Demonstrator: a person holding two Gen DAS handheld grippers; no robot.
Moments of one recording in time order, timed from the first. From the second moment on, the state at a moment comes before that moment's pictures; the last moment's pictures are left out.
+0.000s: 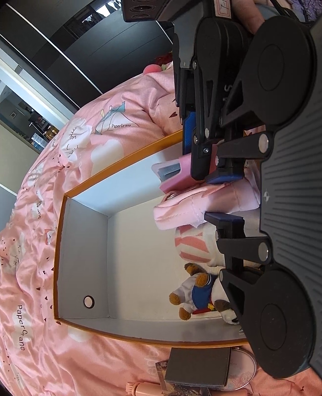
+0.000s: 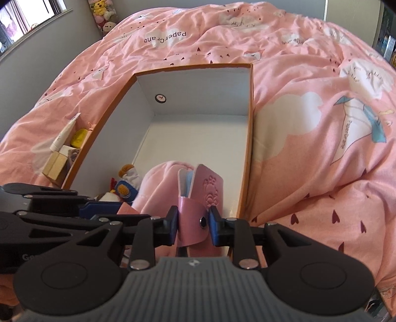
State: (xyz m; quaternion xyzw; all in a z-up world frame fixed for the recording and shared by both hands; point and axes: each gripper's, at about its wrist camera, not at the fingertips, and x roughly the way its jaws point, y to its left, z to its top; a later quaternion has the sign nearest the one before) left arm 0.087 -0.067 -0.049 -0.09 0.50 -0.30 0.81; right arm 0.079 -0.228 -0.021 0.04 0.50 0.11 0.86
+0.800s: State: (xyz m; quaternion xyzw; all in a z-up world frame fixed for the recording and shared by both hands) left arm 0.086 -0.102 -0.062 -0.04 0.51 -0.33 0.79; right arm 0.077 -0.229 -0.012 0.03 0.50 0.10 0.86
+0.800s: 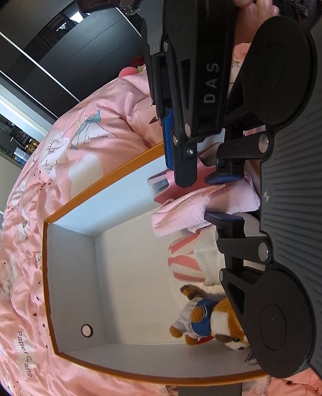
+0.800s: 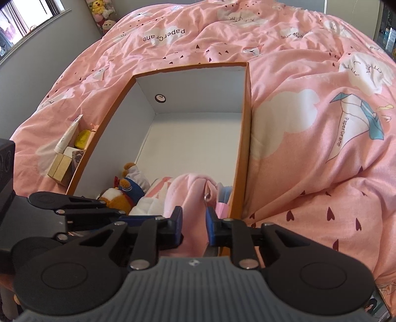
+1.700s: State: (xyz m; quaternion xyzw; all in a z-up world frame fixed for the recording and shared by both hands) left arm 0.073 -0.097 -0.050 -0.01 0.49 -0.31 0.82; right arm 0.064 -0.224 -0.013 0.03 0.44 0.07 0.90
